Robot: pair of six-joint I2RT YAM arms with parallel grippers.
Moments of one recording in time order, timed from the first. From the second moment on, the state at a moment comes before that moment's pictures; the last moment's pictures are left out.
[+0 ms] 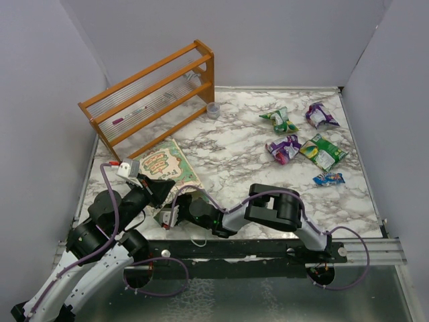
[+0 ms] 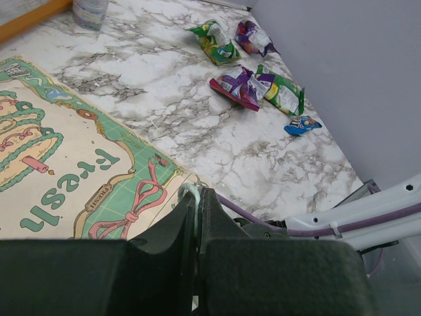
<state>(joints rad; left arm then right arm) -0.72 0.24 0.66 -0.55 -0.09 -0.55 1.33 2.21 1.00 1.05 0.20 -0.82</state>
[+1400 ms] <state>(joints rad) -0.72 0.24 0.66 -0.55 -0.10 -0.55 1.44 1.34 0.55 0.64 0.12 -0.42</state>
